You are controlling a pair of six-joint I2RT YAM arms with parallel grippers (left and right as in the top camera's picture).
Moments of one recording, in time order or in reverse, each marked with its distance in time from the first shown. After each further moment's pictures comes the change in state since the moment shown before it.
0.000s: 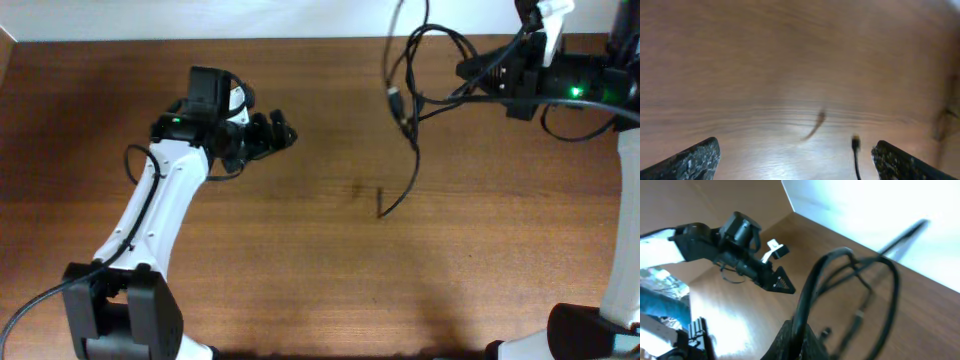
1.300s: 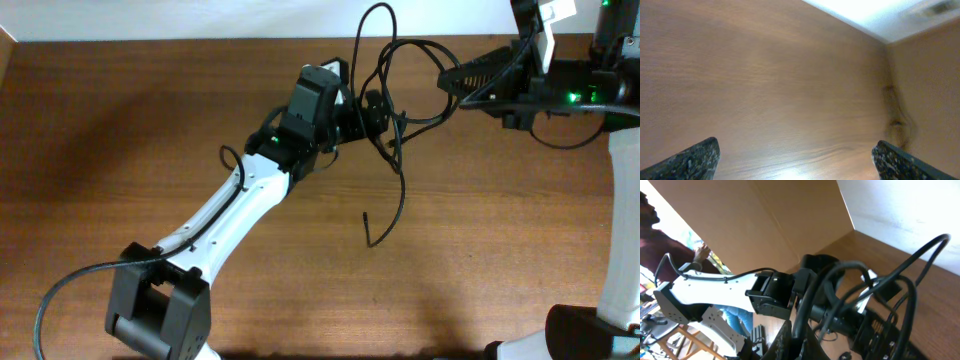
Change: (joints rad) left arm -0.377 0.061 0.001 0.481 -0.238 -0.274; right arm 0.038 0.000 0.002 -0.063 -0.287 0.018
